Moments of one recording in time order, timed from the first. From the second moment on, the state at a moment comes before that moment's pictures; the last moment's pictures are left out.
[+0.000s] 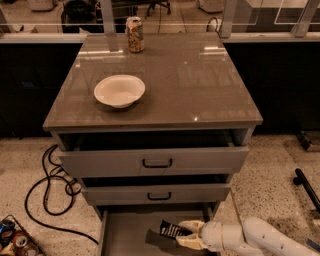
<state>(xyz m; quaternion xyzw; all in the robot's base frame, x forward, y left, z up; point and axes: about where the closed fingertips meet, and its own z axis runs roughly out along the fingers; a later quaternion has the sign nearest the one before) 0.414 -0.088 0.385 -0.43 0.70 0.41 0.39</state>
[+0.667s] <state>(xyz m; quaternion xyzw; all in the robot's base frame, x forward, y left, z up) 0.436 -0.027 0.280 -0.43 0.71 0.43 0.37</state>
